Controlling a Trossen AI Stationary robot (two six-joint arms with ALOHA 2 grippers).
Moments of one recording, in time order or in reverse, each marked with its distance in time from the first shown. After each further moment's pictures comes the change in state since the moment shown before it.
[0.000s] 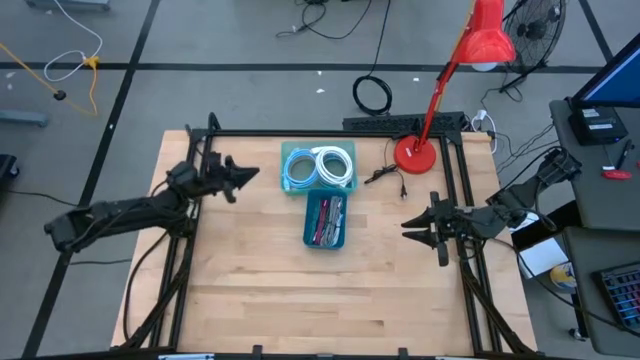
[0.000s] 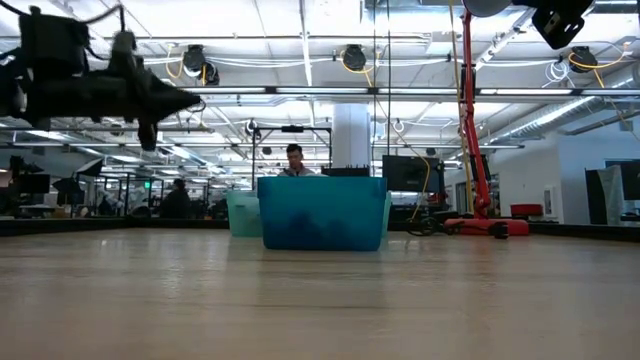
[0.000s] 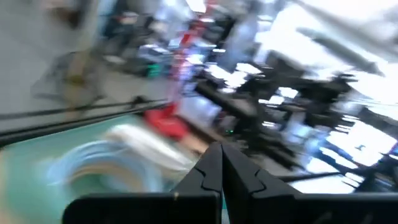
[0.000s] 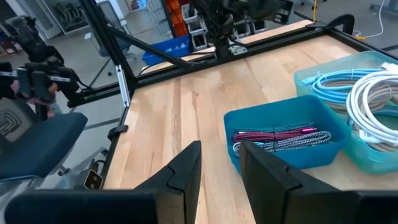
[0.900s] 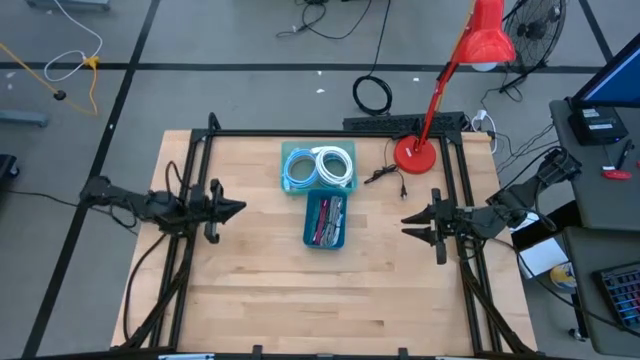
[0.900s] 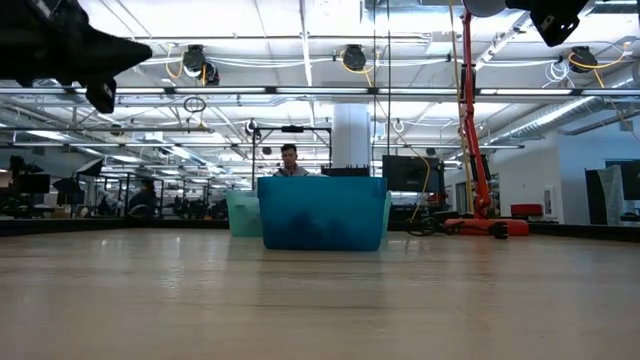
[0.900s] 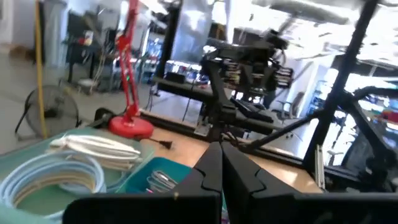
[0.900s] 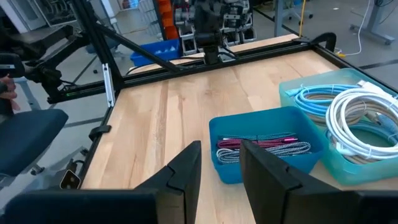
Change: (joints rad) left arm -0.932 -0.652 0.048 -0.671 -0.793 0.355; right arm 0.000 0.000 0.000 0.000 0.052 -0.079
